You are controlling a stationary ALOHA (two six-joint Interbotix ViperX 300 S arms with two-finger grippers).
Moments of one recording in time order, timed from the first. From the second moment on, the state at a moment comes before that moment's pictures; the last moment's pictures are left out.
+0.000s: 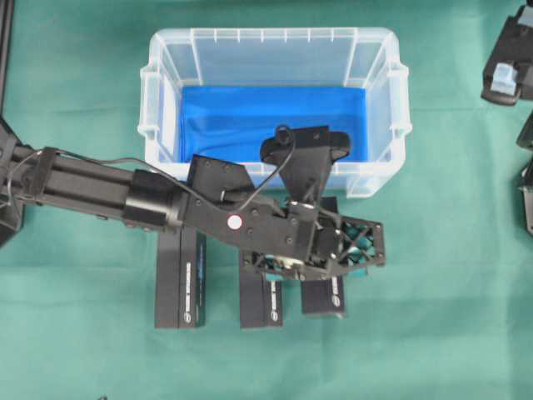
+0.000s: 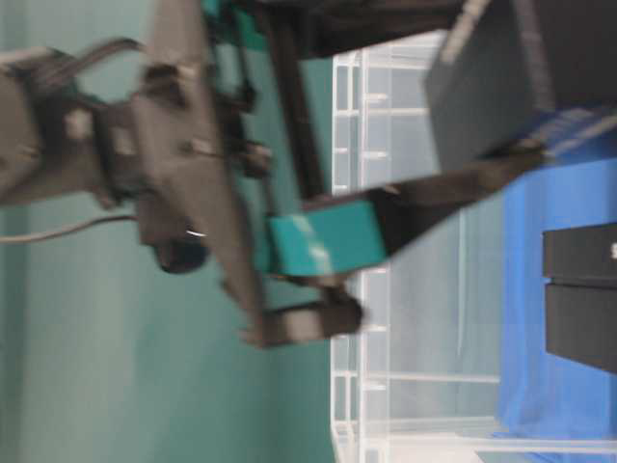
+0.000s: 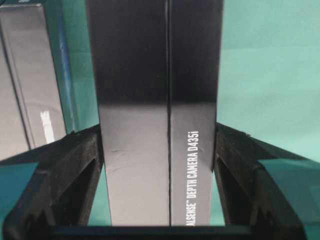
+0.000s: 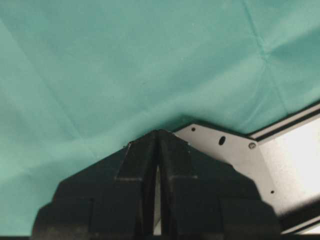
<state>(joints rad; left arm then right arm) -0.18 0.48 -0.37 0.10 1.18 -1.82 -0.01 -0.63 0.53 -0.12 1.50 0.61</state>
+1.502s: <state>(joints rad) -0.19 0.48 -0.27 0.09 1.07 -1.79 -0.01 -0.63 0.53 -0.12 1.49 0.61</state>
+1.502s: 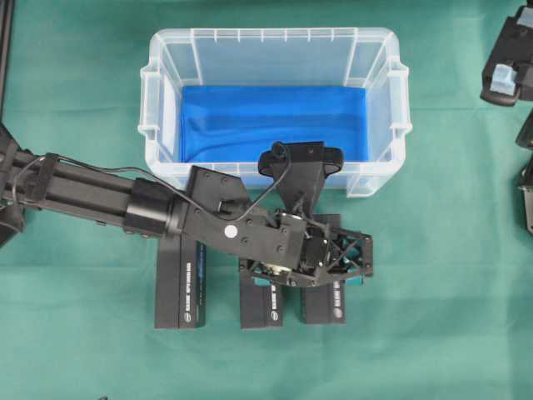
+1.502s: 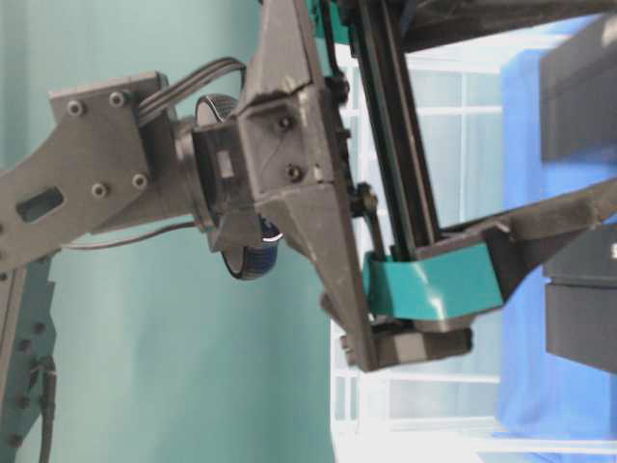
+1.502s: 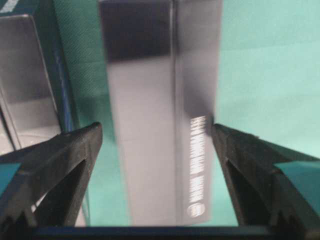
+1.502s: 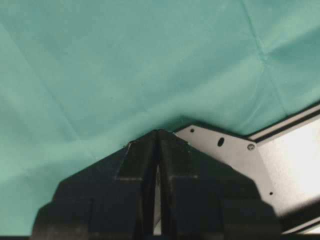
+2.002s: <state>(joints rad) -0.19 0.42 -0.32 0.09 1.10 -1.73 -0.01 -0.63 0.53 -0.12 1.49 0.61</state>
